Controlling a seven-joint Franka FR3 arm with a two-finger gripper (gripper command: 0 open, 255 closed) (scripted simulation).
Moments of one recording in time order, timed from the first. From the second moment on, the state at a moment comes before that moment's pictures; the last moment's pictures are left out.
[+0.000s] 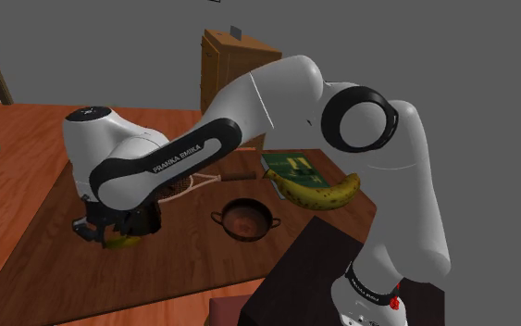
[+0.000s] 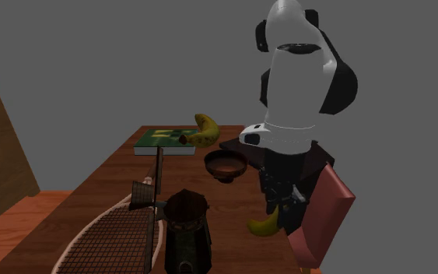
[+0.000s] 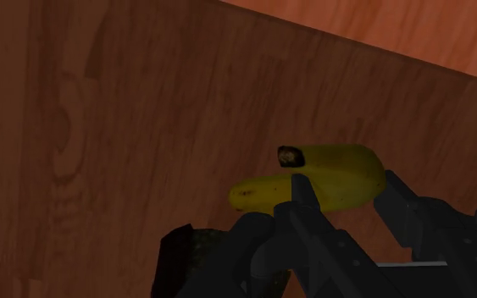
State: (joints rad) arm 0.32 0.57 0.34 -1.61 -0.21 2.20 1.03
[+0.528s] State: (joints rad) arm 0.24 0.42 0.35 -1.81 -0.16 2.24 0.96
